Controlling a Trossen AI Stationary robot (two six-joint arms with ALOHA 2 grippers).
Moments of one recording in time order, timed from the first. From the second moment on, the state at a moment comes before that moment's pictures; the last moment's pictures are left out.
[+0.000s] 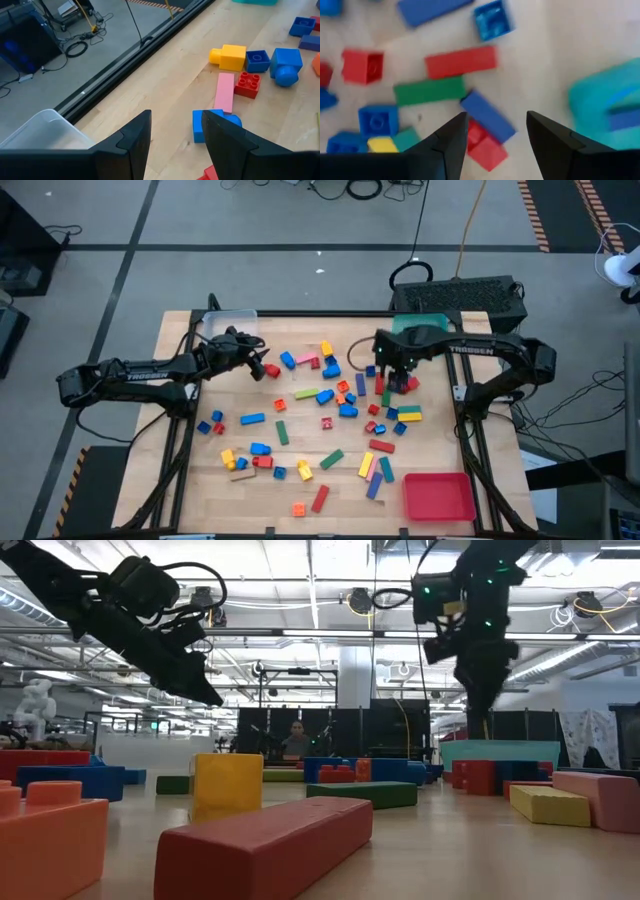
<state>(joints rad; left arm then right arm) 0.45 1.00 0.35 0.17 -0.23 0.03 -0.34 1.45 1.01 -1.00 0.08 -0.07</state>
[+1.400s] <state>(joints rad) 0.44 1.00 0.35 0.20 -0.23 0.03 -0.31 1.53 0.71 -0.64 0.11 -0.14</state>
